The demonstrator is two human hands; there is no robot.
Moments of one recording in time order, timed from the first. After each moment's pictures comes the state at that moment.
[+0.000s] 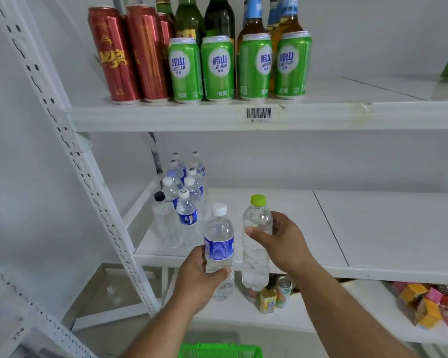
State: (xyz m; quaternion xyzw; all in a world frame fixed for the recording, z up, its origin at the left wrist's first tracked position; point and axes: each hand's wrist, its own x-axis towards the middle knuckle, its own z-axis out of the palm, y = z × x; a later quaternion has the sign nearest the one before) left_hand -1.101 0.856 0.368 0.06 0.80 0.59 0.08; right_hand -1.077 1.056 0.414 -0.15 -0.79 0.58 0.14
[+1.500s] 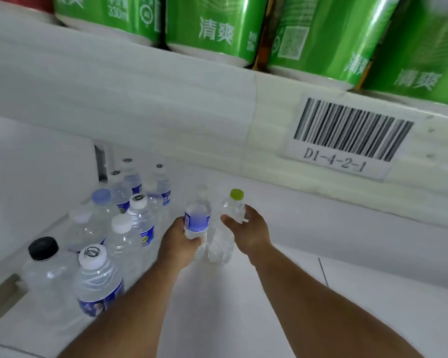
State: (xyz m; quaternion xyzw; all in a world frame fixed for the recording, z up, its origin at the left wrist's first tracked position) left_hand -1.455 1.008 0.282 0.02 0.83 0.56 -0.02; right_hand -1.413 1.171 0.350 -0.17 -0.84 0.50 0.12
